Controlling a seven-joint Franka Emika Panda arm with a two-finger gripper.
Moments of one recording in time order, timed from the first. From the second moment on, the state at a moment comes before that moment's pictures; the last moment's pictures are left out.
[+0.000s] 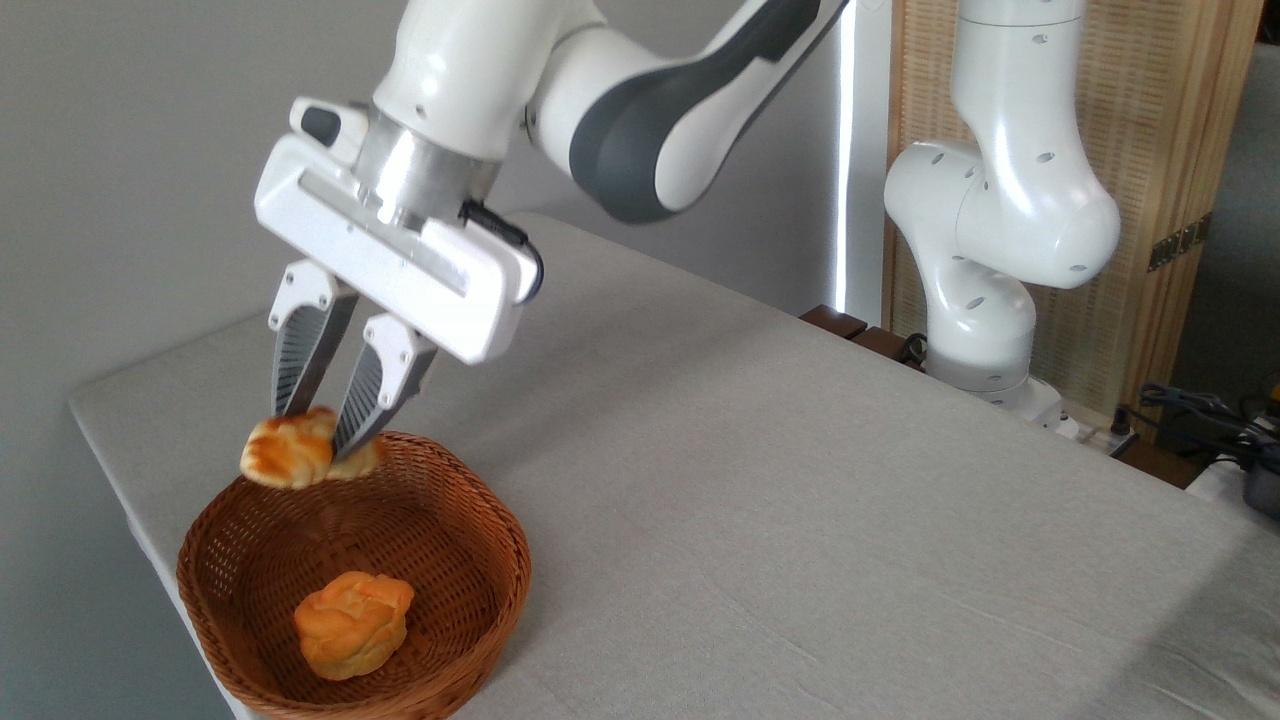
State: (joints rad) arm -0.11 -0.05 -0.01 -2.00 -0.29 2.53 0.43
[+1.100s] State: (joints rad) arm -0.12 -0.07 -0.23 -2.07 -0.06 2.02 0.52
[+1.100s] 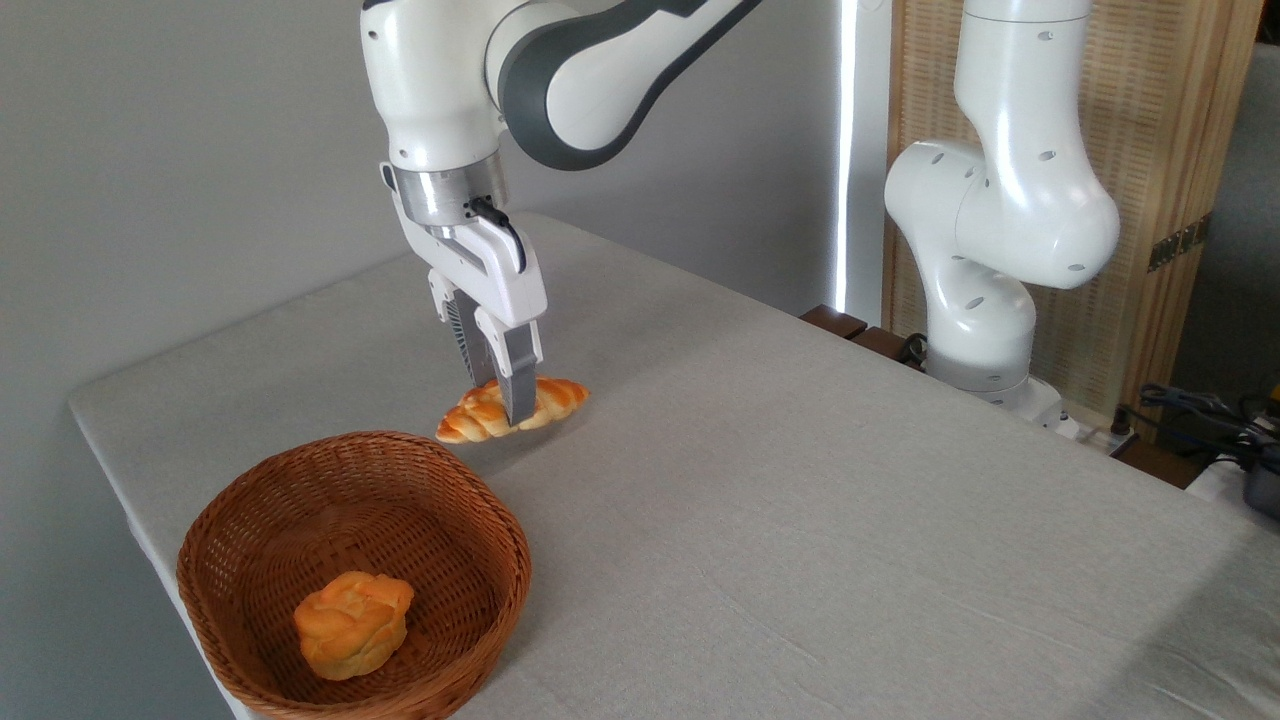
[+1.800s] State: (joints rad) arm -0.13 -0.14 -0.22 -2.01 -0.06 2.01 0.52
